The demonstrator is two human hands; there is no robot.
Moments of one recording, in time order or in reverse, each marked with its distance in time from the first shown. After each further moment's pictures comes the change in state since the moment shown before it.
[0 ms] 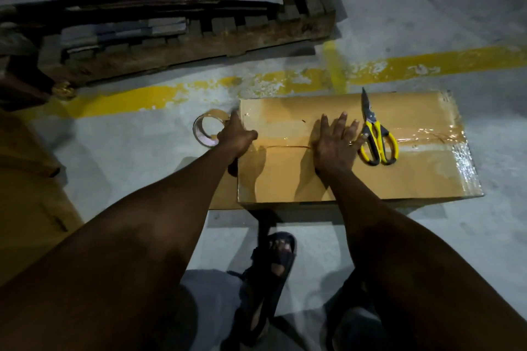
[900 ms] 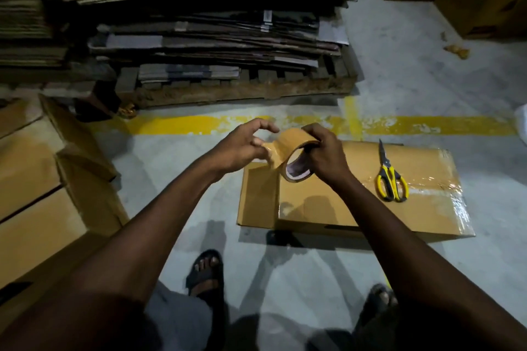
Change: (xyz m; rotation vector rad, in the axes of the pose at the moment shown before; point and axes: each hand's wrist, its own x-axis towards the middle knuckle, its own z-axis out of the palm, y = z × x) left_hand -0.183 0.015 -0.211 -0.296 -0.239 0.401; right_hand -0.117 -0.127 -0.206 0.944 0.056 -0.460
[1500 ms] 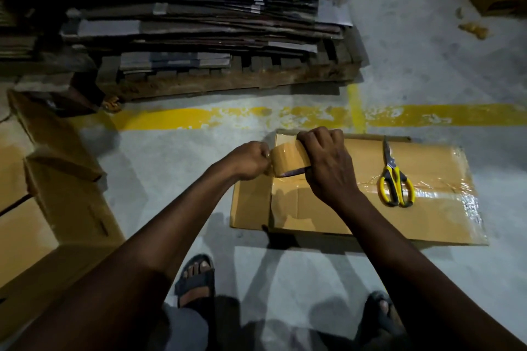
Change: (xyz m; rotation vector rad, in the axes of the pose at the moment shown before) left_hand 0.085 -0.018 0.040 0.402 -0.050 -0.250; right_hand 0.018 0.056 -0.006 -0.699 0.093 -0.392
